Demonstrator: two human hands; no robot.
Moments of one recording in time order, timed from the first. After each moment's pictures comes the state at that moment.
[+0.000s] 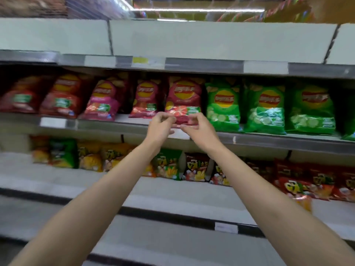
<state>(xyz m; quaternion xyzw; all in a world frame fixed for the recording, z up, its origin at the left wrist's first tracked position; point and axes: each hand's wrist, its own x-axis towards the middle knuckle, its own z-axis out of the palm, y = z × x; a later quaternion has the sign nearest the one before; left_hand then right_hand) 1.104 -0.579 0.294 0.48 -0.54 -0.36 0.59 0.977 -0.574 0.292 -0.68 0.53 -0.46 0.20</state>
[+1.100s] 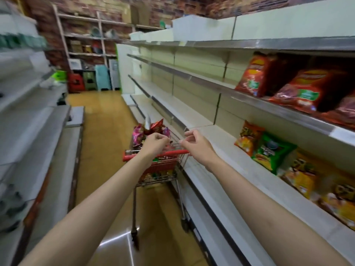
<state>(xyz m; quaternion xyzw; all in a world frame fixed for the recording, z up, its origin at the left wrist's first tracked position) 1.755 -0.347 0.186 0.75 -0.19 -0.15 0.61 1.651 -0.458 0.205 -0.84 0.18 -0.20 0.46</state>
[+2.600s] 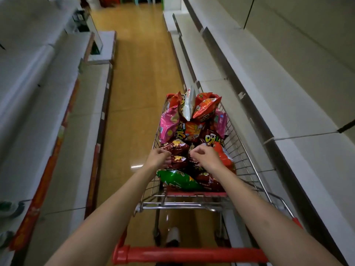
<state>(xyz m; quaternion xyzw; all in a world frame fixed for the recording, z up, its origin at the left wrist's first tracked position) 2.280 -0.491 -0.052 0.77 0.12 -0.30 0.55 2.220 -0.655 -0.036 -0.81 0.23 0.10 0.53</state>
